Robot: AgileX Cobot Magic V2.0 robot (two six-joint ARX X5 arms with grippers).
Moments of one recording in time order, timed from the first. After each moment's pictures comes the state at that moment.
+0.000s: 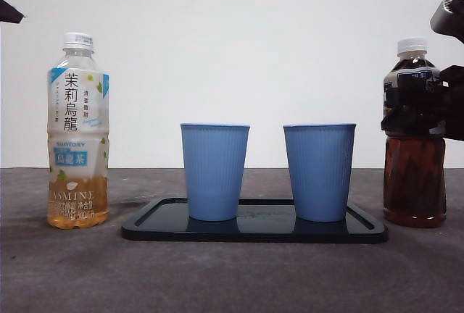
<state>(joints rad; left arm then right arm) -0.22 0.61 0.66 -0.45 0.57 -0.08 0.23 1.40 0.27 0.99 -0.03 0.15</state>
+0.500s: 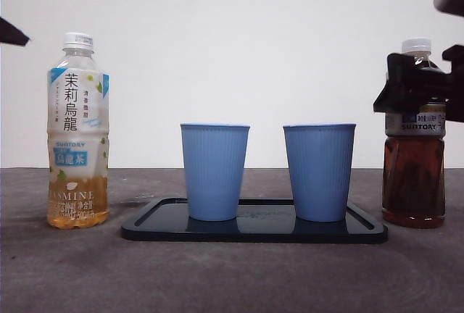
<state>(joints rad) -0.22 0.69 0.66 -0.45 0.57 -0.08 0.23 1.25 0.30 0.81 -0.03 0.15</state>
